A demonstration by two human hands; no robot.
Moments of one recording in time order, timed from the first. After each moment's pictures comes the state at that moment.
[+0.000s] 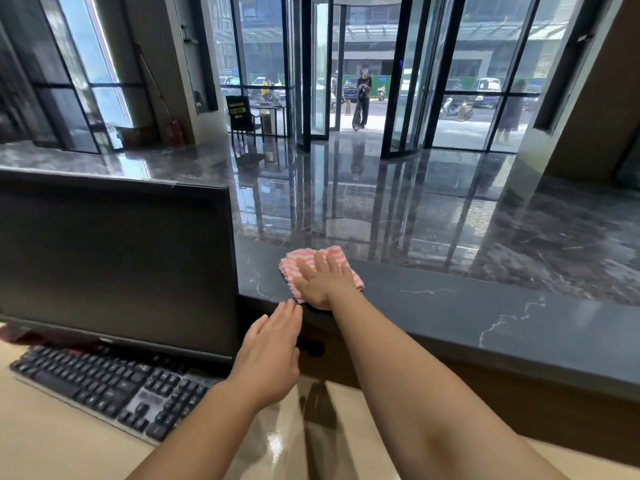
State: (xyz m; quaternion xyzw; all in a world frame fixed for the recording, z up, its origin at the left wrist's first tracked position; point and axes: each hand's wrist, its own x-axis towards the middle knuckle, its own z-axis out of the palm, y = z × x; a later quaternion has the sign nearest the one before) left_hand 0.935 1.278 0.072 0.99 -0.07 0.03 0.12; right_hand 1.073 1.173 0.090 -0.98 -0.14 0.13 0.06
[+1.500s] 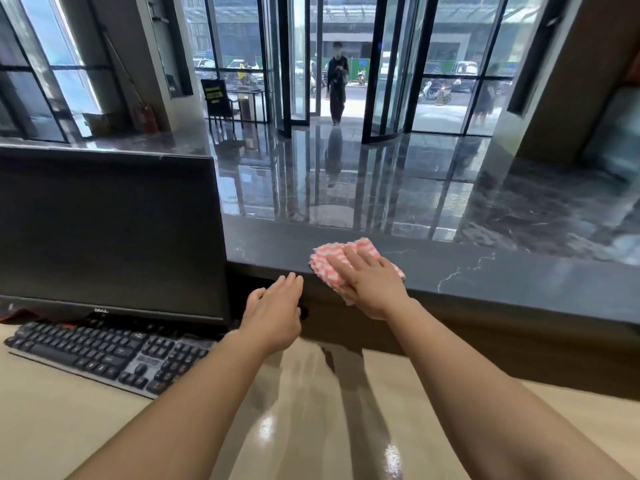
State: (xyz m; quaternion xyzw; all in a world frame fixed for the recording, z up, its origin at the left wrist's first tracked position) left_hand 0.916 1.250 0.079 0.99 -0.08 0.01 0.12; right_hand 0.987 1.059 0.066 -0.98 -0.20 -0.05 -0.02
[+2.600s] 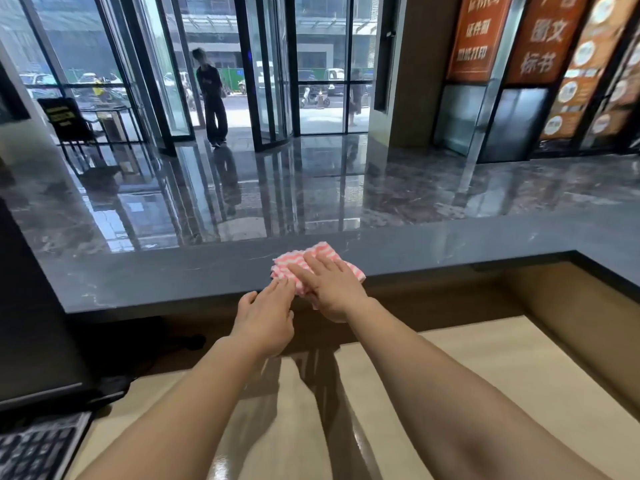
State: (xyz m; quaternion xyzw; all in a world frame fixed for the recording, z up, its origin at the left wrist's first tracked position) left_hand 0.913 1.098 0.086 0.96 -0.25 0.02 0.14; right_hand 0.947 0.935 0.054 -1.00 -0.07 -0.06 0.01
